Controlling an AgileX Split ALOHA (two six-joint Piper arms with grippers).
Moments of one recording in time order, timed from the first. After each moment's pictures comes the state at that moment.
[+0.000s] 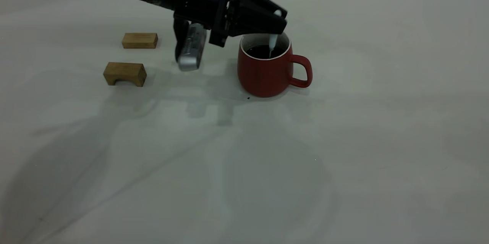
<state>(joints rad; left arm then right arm) -0.28 2.50 -1.54 -1.50 0.99 -0.74 0.00 0.02 -0.47 0.06 1.14 -0.09</state>
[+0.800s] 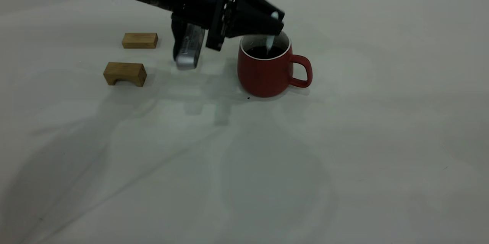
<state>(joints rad) -0.27 2.51 -1.54 -1.49 1.00 -0.67 0.00 0.02 -0.47 0.06 1.14 -0.09</state>
